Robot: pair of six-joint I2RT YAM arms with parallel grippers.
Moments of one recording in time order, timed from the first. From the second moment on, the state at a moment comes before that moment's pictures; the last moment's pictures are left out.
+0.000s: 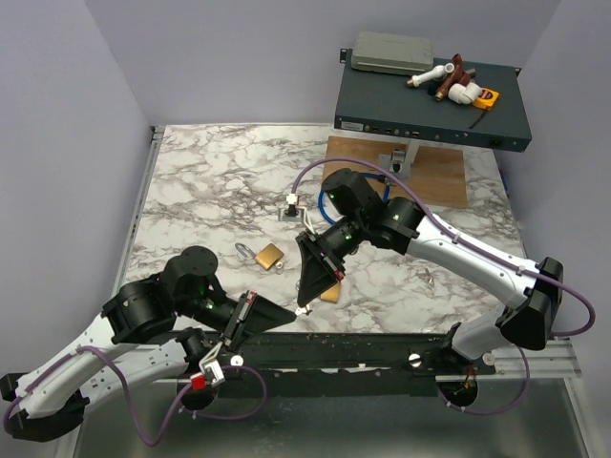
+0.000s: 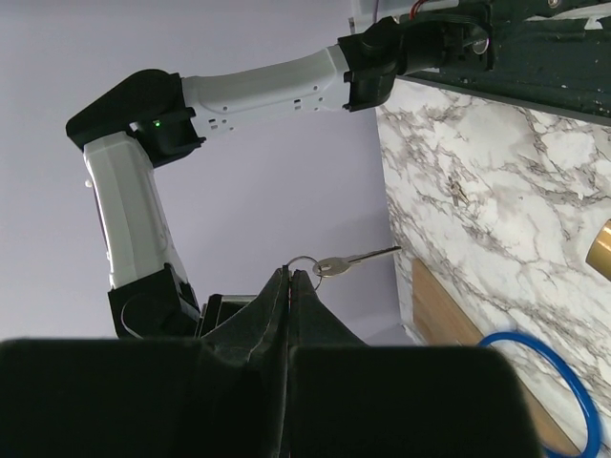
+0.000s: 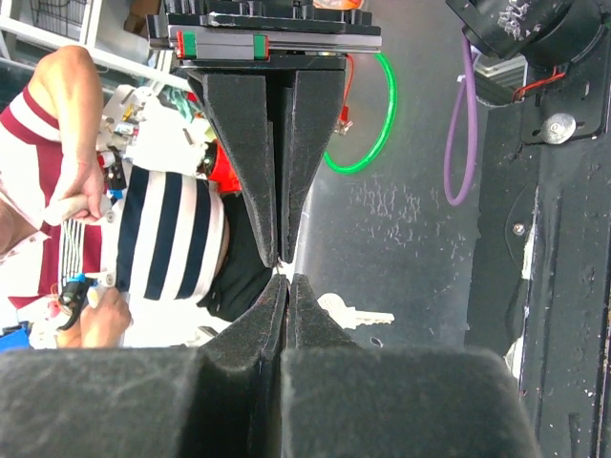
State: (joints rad) left arm -0.98 0.57 0.91 -0.85 0.91 2.10; right arm 0.96 1.48 1.42 -0.62 -1.17 0.36
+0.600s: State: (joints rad) left arm -0.99 0.44 0.75 -0.54 0.76 2.04; right arm 0.96 1.34 1.30 -0.46 -1.06 0.51
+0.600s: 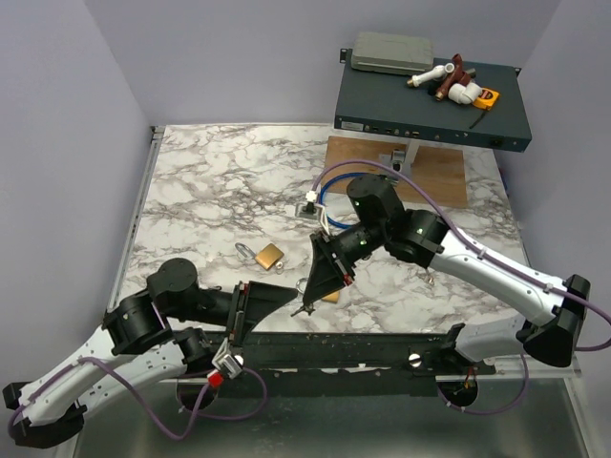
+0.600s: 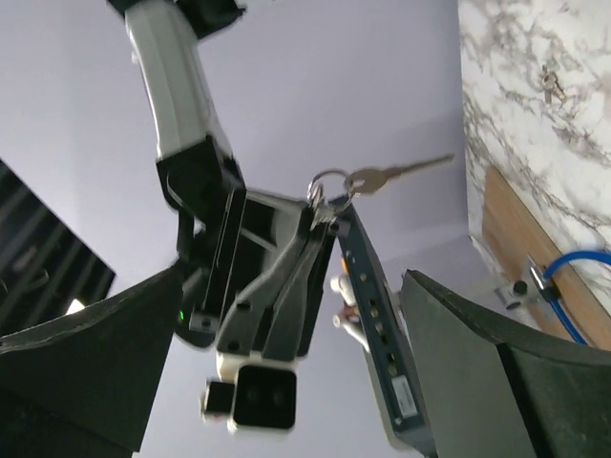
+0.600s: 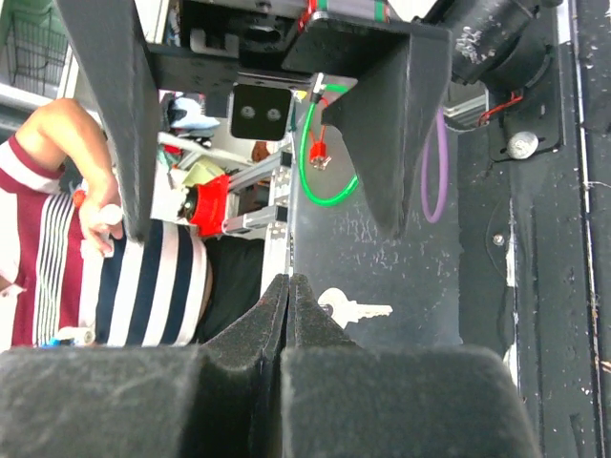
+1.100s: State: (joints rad) left arm -0.91 0.68 0.75 -0.53 0.49 1.00; right arm 0.89 1.01 1.20 -0.51 -0.70 0.50
